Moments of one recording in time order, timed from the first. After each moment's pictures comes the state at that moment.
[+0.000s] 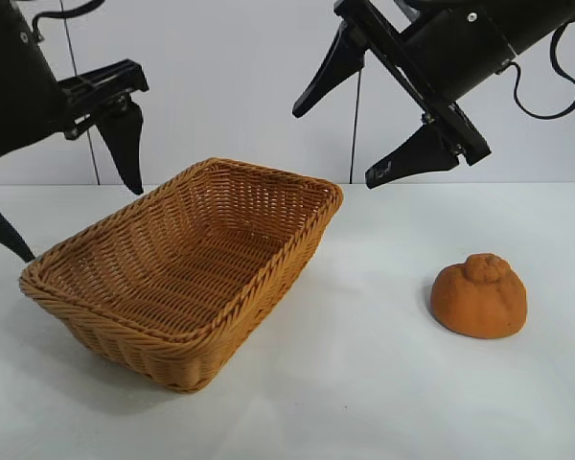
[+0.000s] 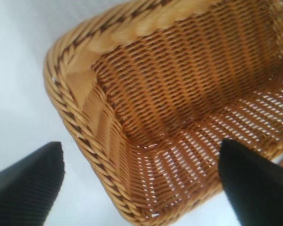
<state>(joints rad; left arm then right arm) -0.42 1.68 -1.16 -0.08 0.82 -1.13 0.27 1.81 -1.29 0.87 0.86 -0.27</state>
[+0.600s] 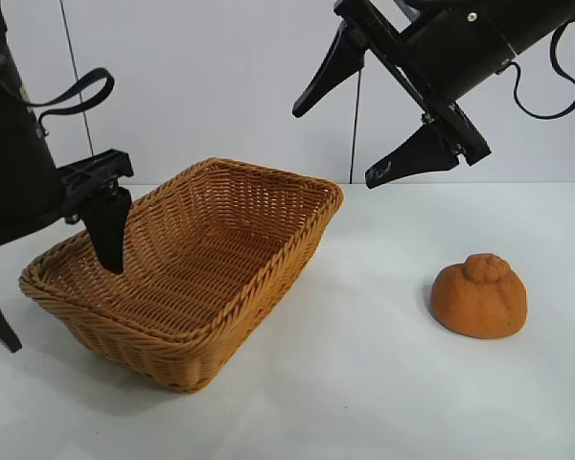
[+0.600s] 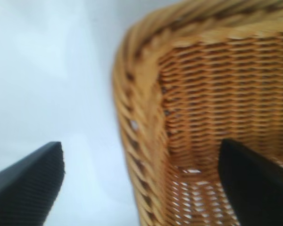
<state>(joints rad) -0.42 1.74 -1.02 -0.08 0.72 -1.34 0.27 1.81 -1.29 0.87 0.86 -0.27</state>
